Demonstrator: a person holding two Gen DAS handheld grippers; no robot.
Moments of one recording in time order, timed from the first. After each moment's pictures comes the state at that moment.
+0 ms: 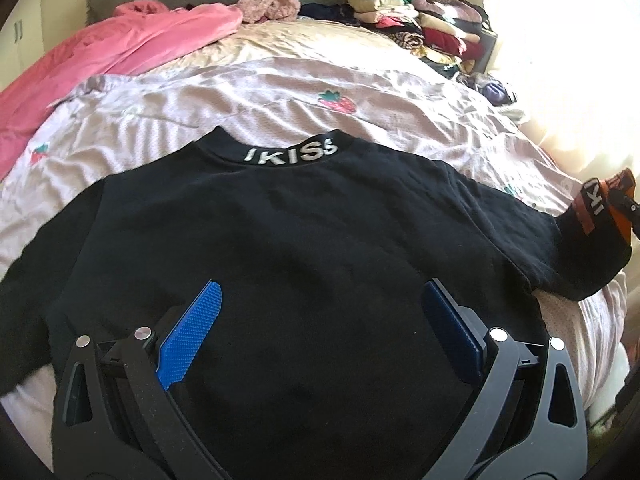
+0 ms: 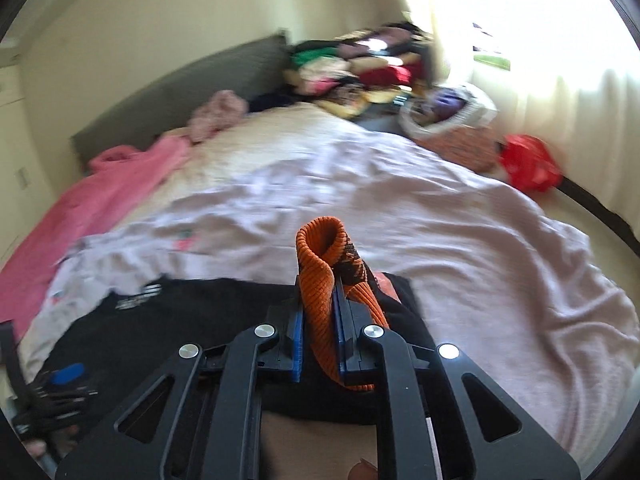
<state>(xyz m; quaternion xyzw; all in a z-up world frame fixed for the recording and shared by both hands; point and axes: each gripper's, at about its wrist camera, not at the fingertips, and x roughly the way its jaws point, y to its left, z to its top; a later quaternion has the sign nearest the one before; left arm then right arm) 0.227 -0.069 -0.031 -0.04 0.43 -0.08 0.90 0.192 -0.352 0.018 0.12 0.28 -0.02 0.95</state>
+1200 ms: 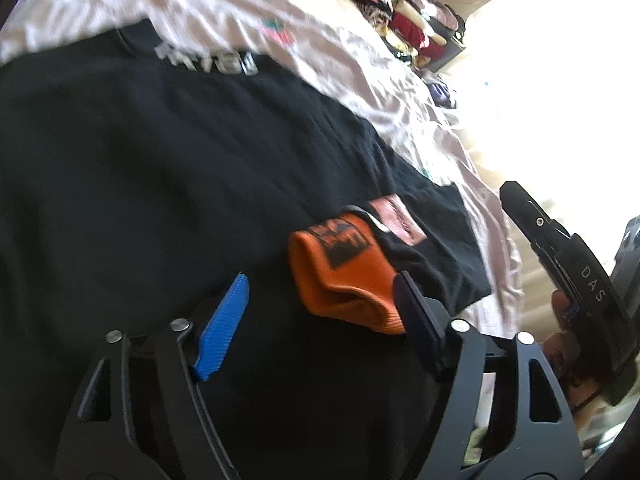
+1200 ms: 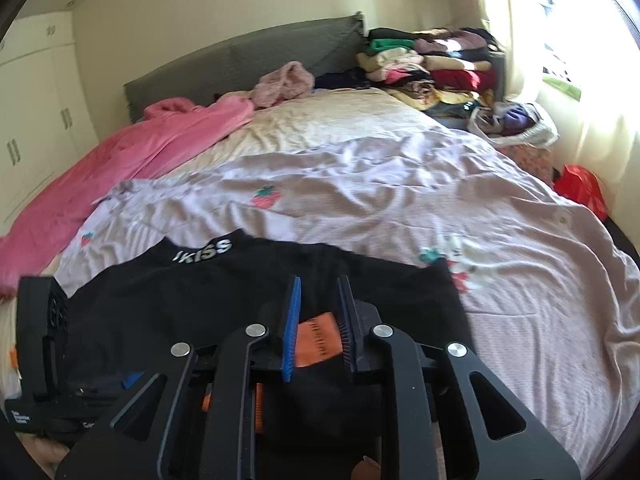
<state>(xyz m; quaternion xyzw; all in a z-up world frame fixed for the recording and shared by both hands) 0.233 -0.096 -0.067 -0.23 0.51 -0.22 0.80 0.210 -0.288 0.003 0.08 0.31 0.02 0.95</state>
